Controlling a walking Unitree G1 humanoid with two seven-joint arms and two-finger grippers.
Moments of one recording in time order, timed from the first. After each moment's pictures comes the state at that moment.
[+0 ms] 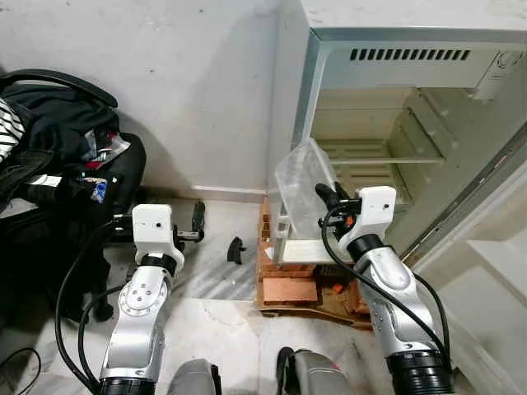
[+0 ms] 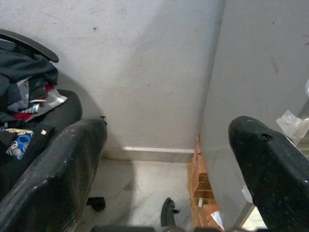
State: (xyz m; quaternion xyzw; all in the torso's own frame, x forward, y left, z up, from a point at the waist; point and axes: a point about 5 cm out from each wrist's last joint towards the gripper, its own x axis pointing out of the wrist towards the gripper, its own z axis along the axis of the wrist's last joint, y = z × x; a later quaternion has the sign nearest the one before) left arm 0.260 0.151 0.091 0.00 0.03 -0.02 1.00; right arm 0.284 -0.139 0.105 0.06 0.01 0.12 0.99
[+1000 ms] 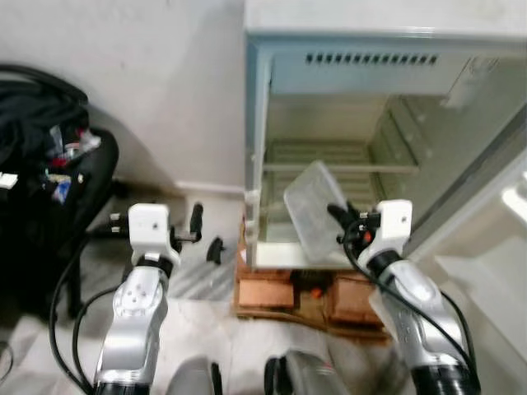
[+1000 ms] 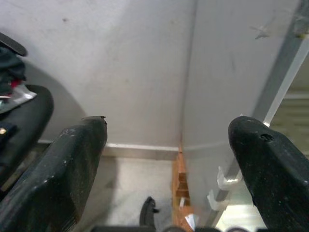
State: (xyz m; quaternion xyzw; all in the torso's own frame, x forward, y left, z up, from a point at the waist) left arm 0.258 0.151 0.093 0.00 0.03 -0.03 1.00; right arm 0.271 -0.171 0.090 0.07 0.07 0.13 0.99
